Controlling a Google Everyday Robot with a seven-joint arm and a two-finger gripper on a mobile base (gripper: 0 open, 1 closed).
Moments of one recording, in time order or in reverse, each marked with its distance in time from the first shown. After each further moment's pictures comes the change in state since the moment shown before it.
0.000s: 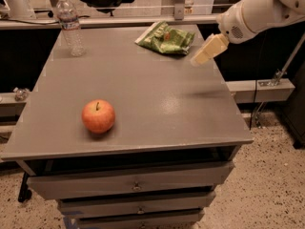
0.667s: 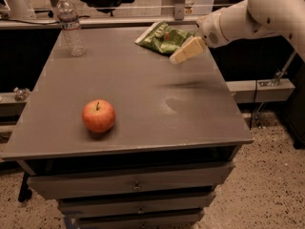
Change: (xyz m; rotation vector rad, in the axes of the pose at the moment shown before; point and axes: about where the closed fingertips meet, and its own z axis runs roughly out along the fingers) arm -0.030 -0.002 0.057 -0.007 -0.164 0.027
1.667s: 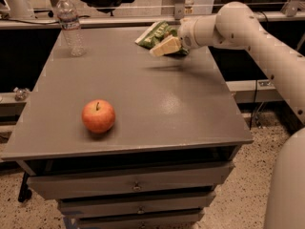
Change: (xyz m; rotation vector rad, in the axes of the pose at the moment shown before) arm -0.019 -0.032 0.093 0.070 -0.164 0.081
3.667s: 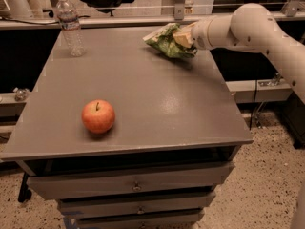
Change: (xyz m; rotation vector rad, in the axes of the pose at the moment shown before) arm 0.006 -0.015 -0.035 0.081 -0.001 -0.019
